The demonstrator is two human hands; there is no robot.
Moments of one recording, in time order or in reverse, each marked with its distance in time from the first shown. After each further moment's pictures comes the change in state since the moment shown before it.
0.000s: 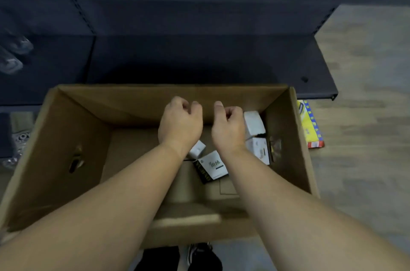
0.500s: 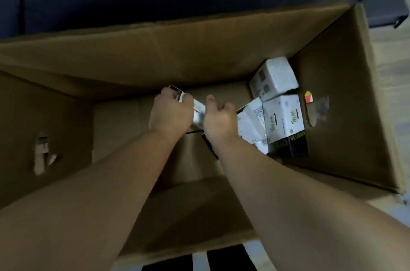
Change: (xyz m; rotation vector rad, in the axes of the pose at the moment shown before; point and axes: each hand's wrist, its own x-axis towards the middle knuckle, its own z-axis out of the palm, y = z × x) left_hand 0.077 -0.125 0.073 0.184 -0.202 -0.150; right_hand 0.056 0.123 0.087 -0.039 0.002 0.406
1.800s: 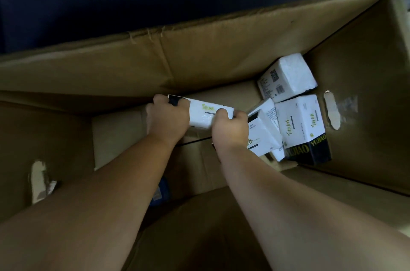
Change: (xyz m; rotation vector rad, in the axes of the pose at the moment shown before) left_hand 0.052 -0.024 0.002 -0.042 0.025 -0.086; right_hand 0.019 0.006 0.026 0.095 0.131 0.176
